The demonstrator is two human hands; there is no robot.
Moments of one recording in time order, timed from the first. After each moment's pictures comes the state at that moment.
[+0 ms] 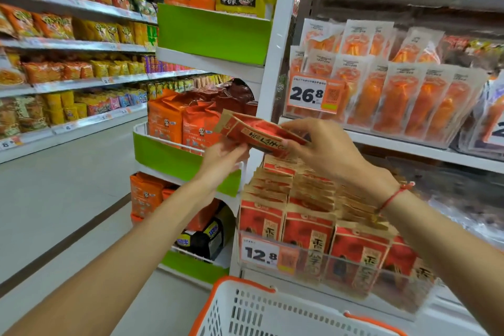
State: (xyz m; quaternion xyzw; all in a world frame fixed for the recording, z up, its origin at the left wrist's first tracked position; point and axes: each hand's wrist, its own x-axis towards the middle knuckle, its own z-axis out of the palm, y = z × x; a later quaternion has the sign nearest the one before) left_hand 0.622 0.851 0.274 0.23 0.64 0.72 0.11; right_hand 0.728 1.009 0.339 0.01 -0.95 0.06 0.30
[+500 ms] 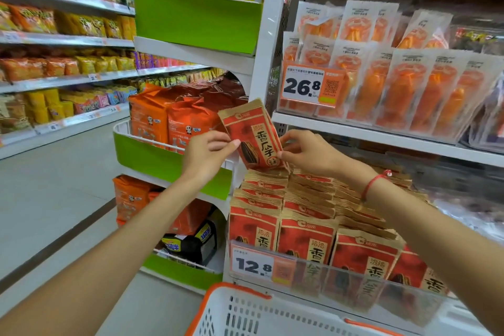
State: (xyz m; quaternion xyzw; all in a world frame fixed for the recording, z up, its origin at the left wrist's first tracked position) left_hand 0.579 0.870 0.261 0.24 0.73 0.64 -0.03; right_hand 0.676 1.053 0.308 -0.09 -0.96 0.21 0.12
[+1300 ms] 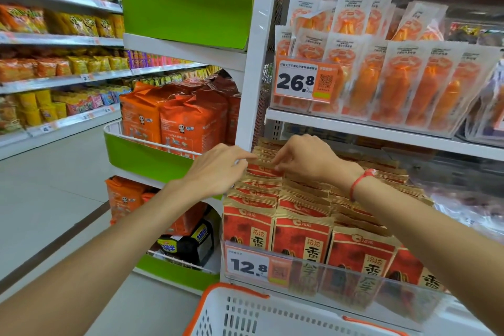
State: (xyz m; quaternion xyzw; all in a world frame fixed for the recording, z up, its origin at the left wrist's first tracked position) left_hand 0.588 0.886 0.261 0.42 0.88 0.23 -0.06; right_hand 0.679 1.050 0.300 -0.09 -0.99 0.02 0.11
